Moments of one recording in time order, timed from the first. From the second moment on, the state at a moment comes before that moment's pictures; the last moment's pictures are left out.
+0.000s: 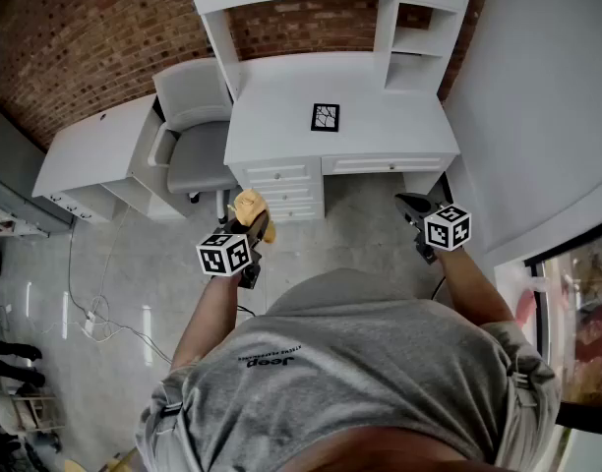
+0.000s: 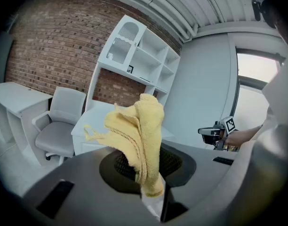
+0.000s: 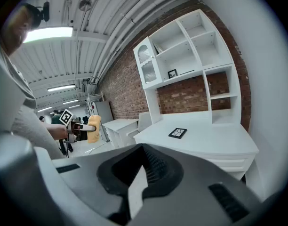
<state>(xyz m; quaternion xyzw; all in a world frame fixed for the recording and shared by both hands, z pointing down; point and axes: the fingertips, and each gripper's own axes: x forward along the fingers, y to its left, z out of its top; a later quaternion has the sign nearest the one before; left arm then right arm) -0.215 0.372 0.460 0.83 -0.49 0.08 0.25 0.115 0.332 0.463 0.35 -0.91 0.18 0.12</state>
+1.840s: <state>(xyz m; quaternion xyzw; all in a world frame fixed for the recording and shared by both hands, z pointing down) -0.113 0.290 0.464 0.83 -0.49 0.09 0.25 0.196 0.262 0.493 0.31 -0.92 0.19 0.12</state>
